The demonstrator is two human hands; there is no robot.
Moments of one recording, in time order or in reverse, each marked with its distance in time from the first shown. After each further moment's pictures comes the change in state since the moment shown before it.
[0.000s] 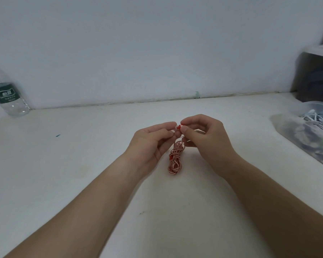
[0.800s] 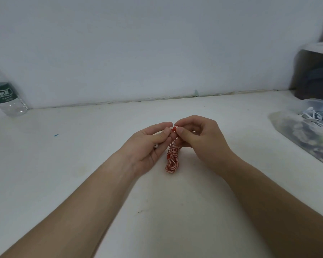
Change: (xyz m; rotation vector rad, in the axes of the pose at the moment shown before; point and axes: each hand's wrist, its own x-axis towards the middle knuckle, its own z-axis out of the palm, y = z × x) left_hand 0.000 0.003 -0.006 -0.063 0.006 -0.146; right_hand -0.001 0.003 0.002 0.014 -0.079 0.002
